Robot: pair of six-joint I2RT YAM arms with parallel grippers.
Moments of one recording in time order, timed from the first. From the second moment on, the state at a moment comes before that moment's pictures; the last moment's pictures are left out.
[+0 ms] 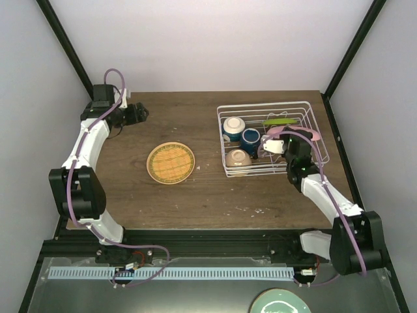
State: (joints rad) left arm 0.06 1.66 1.47 -0.62 0.35 -0.19; right arm 0.17 1.18 0.65 0.22 0.23 -1.72
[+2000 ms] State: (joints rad) left arm 0.09 1.71 1.43 -0.69 0.33 -0.20; right arm 0.31 1.10 0.94 -0.28 0.01 -1.15
